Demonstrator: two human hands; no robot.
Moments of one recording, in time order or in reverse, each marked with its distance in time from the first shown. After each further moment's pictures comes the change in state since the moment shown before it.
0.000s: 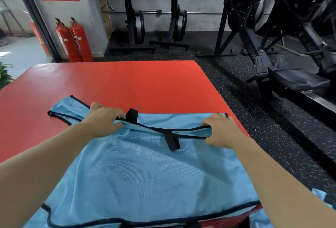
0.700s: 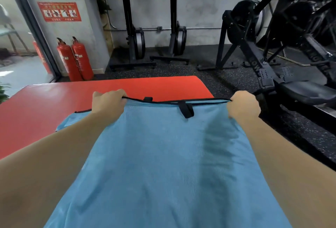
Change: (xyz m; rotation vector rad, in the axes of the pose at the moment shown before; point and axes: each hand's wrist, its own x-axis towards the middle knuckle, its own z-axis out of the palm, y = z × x) left_hand 0.120 0.003 -0.030 -0.077 0.315 -0.290; right_hand 0.107 0.038 -0.070 0.366 0.457 0.631
